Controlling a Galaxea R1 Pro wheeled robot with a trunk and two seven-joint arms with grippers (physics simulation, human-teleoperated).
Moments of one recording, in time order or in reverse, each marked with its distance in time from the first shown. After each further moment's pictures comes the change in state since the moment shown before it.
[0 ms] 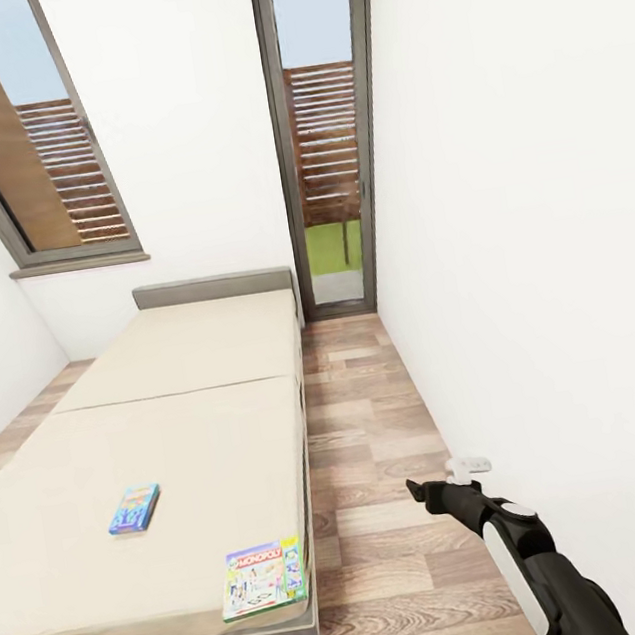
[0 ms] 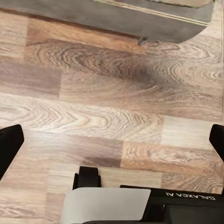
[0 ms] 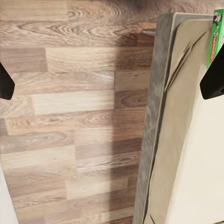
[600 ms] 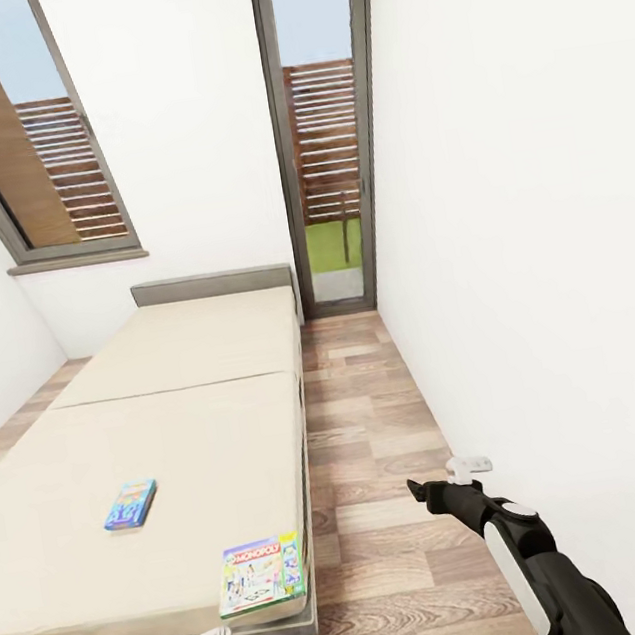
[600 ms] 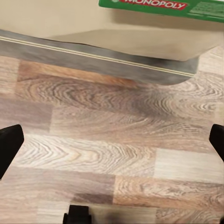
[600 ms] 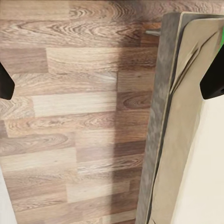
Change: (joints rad) left arm -0.112 -0.003 0.004 0.042 0.005 -0.016 -0.003; right arm 0.000 -0.005 0.002 0.000 0.000 0.000 0.000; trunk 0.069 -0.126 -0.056
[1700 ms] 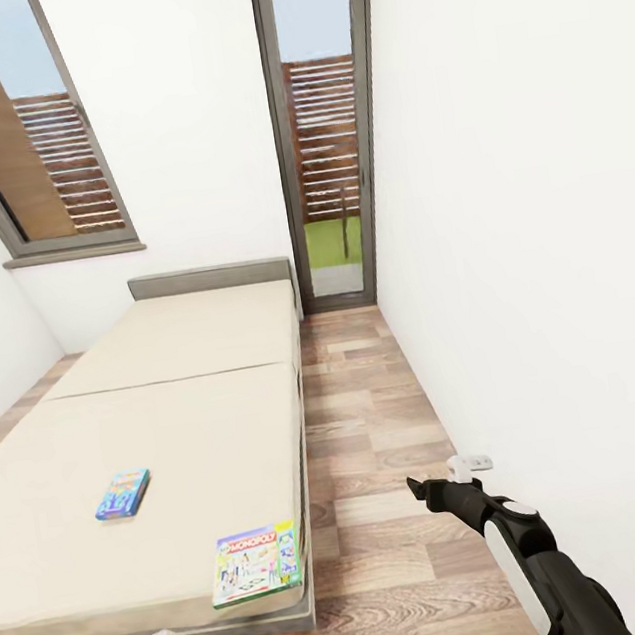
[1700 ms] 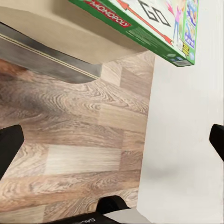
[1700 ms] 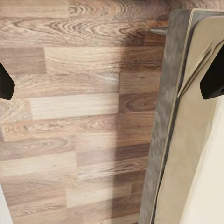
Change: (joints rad) left arm 0.003 0.209 0.078 0.073 0.222 0.190 -0.734; right arm 0.000 0.001 0.000 -0.010 -0.003 0.000 0.001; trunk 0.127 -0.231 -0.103
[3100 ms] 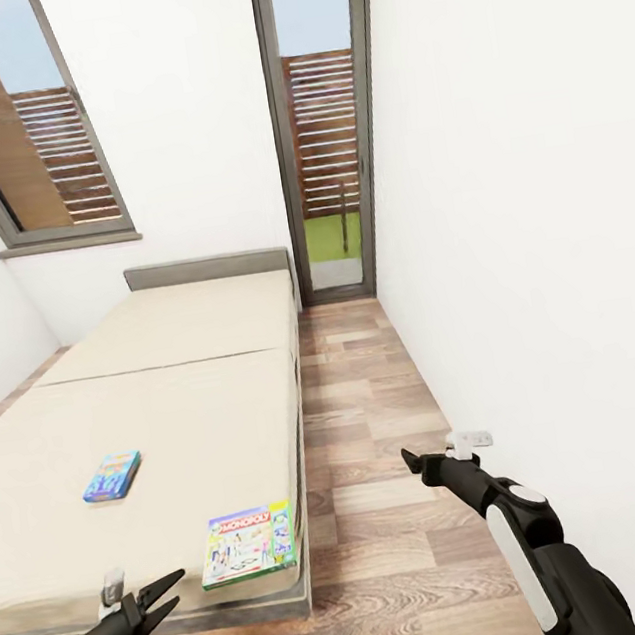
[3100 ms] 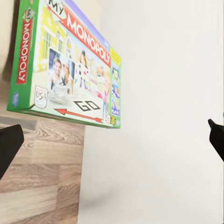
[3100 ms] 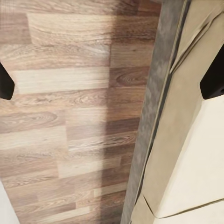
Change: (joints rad) left arm -0.052 0.083 0.090 -0.155 0.081 0.299 -0.293; right arm 0.012 0.017 -0.001 -0.167 -0.033 0.010 0.005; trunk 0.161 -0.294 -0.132
